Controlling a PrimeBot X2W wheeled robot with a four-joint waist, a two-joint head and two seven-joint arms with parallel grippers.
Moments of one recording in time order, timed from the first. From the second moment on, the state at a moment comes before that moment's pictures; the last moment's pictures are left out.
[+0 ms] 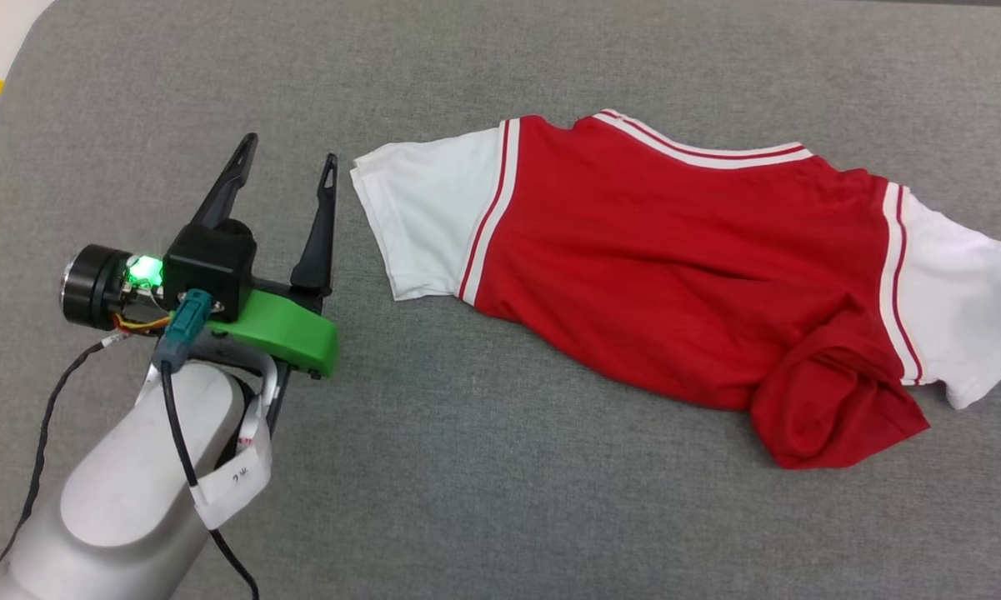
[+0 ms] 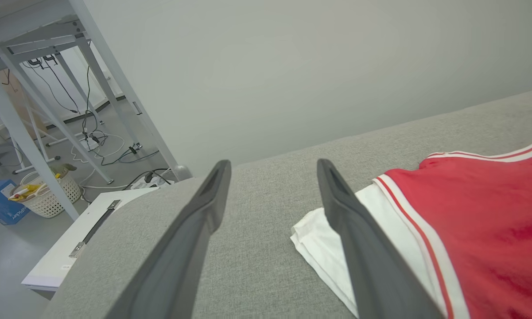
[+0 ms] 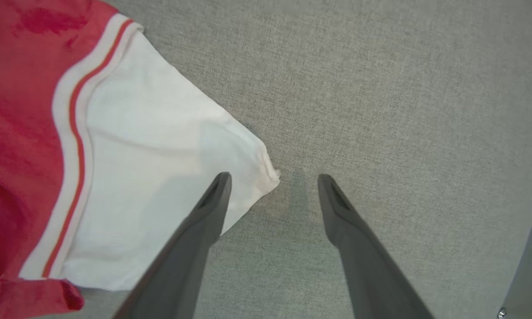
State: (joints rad) left arm -0.59 0.56 -0.66 0.14 -0.51 0.30 -0.26; right arm -0.62 -0.83 0.31 0.32 0.74 0.13 0.83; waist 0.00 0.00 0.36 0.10
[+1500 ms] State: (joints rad) left arm -1.02 0.57 -0.68 0.52 -0.63 -0.13 0.28; right arm -0.46 -0.78 0.27 0.01 0.63 0.13 0.41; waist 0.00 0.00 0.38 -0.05
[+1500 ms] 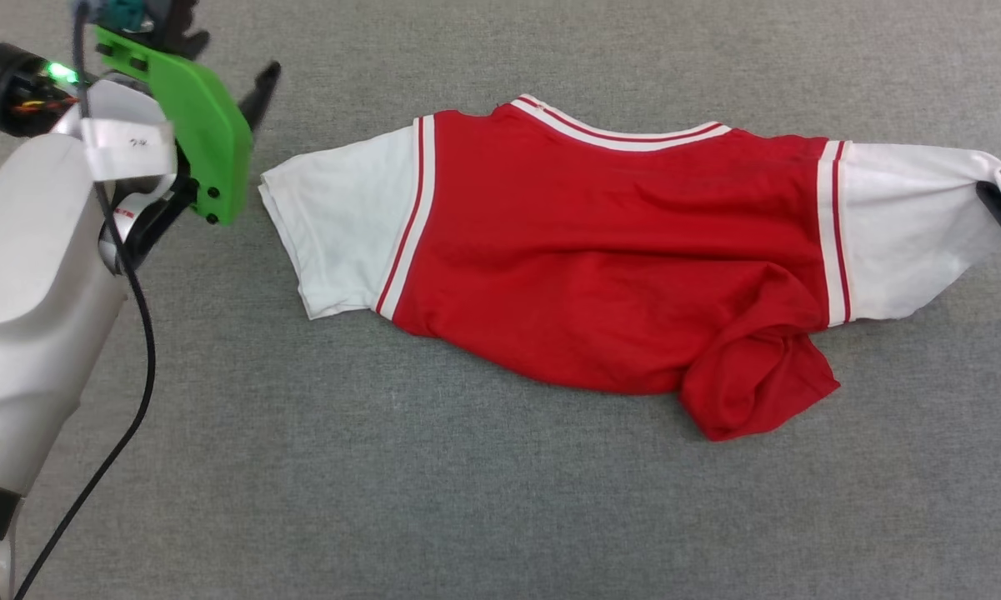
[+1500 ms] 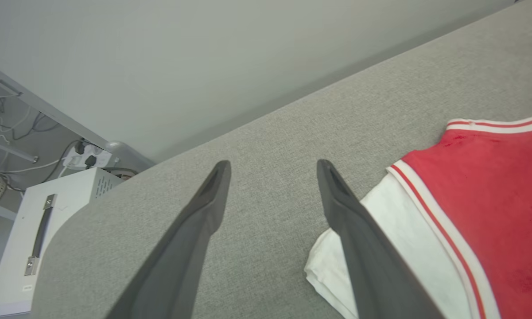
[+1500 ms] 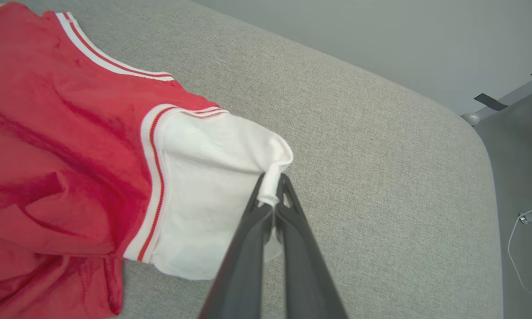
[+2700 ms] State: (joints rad) left arm -1.23 0.69 -1.20 0.53 -0.99 -0.13 0.40; right arm -0.55 -0.78 0.32 0.05 0.64 0.13 0.36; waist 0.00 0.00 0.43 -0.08
